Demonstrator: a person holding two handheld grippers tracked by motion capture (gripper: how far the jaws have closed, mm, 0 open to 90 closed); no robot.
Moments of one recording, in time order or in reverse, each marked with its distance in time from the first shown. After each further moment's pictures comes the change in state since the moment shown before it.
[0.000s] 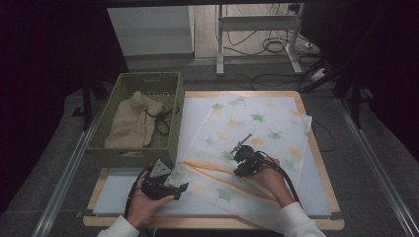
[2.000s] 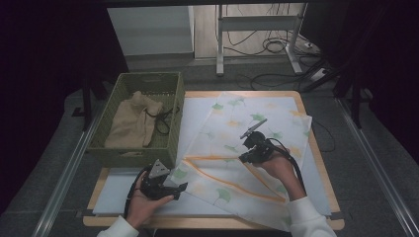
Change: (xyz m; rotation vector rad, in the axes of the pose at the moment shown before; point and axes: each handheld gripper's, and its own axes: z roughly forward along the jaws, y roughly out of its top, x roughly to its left) left arm 0.001 0.000 -0.003 -0.009 0.010 0.004; right arm -0.024 0.007 -0.049 -0.124 0.078 0.024
